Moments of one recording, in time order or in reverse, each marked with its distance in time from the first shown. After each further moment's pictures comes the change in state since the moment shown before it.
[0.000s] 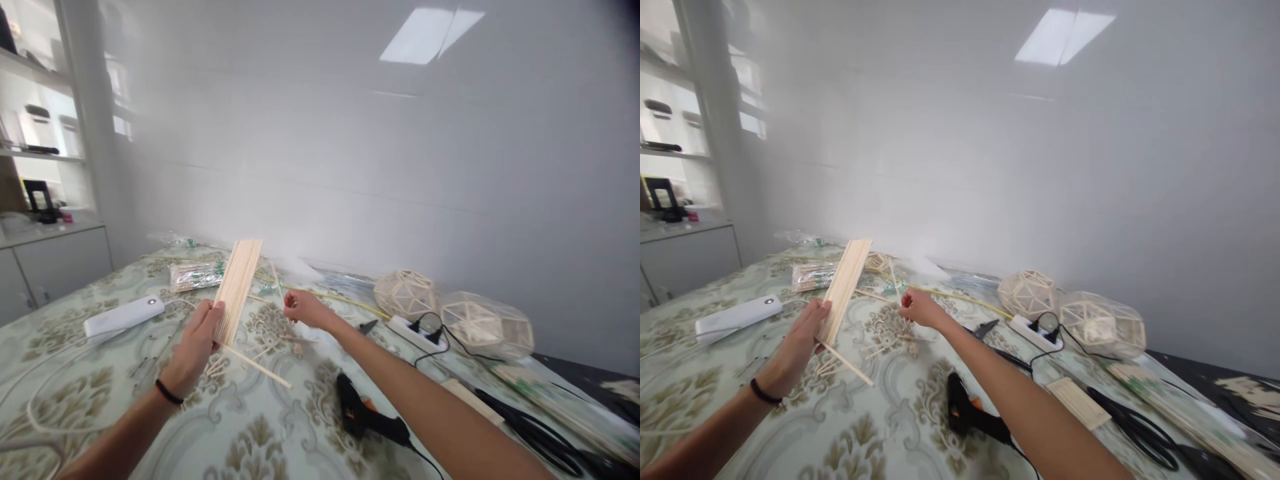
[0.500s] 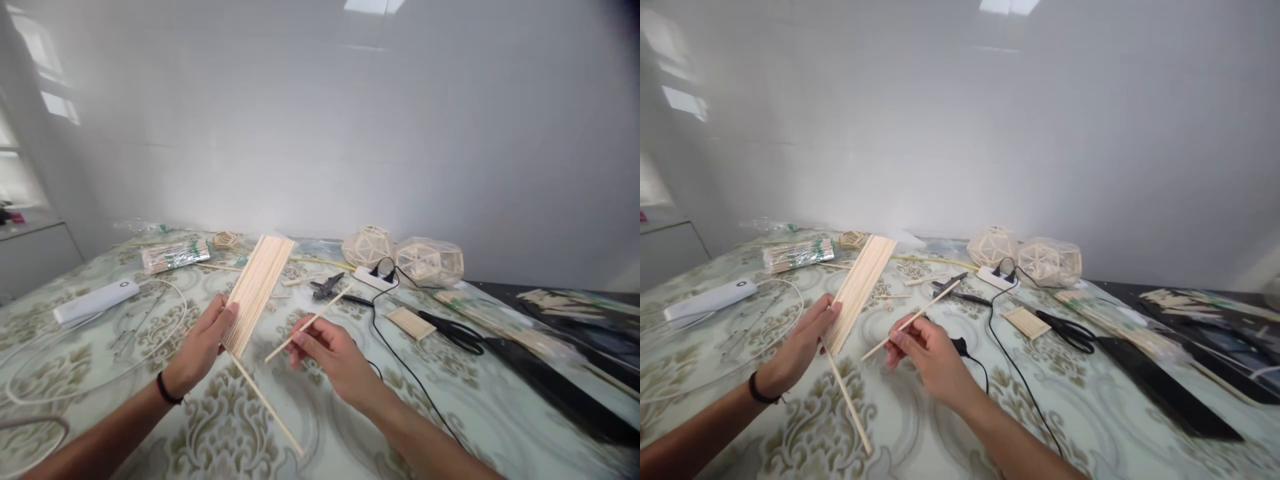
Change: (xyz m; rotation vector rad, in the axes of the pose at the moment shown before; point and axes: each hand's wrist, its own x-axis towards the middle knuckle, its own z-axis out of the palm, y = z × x) left_hand -0.070 0.008 0.045 0.150 -0.324 0.030; right_hand -0.216 -0.021 0.054 0.831 0.252 -0.157
